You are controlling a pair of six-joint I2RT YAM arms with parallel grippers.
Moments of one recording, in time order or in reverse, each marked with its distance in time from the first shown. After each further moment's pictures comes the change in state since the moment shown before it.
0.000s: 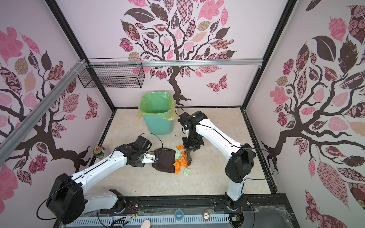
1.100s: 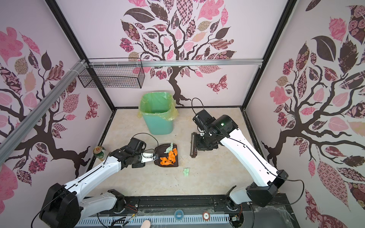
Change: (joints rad) left arm 0.085 -0.129 -0.096 0.160 0.174 -0.085; right arm -0.014 -0.391 -0.103 -0.017 0.130 0.191
